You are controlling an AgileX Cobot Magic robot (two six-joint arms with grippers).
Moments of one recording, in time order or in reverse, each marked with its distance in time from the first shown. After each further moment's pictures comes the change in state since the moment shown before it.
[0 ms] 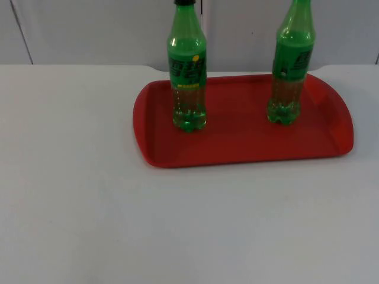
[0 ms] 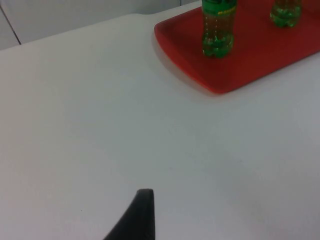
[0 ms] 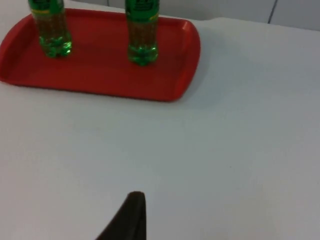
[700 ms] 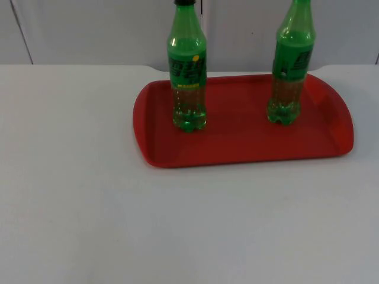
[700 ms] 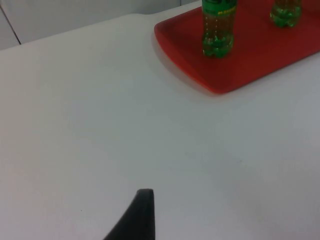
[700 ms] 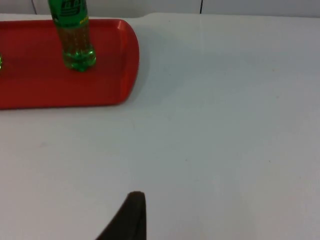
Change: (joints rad) right arm -0.195 0.000 0.000 0.000 0.000 0.004; left arm 0.000 0.000 0.000 0.000 0.000 0.000
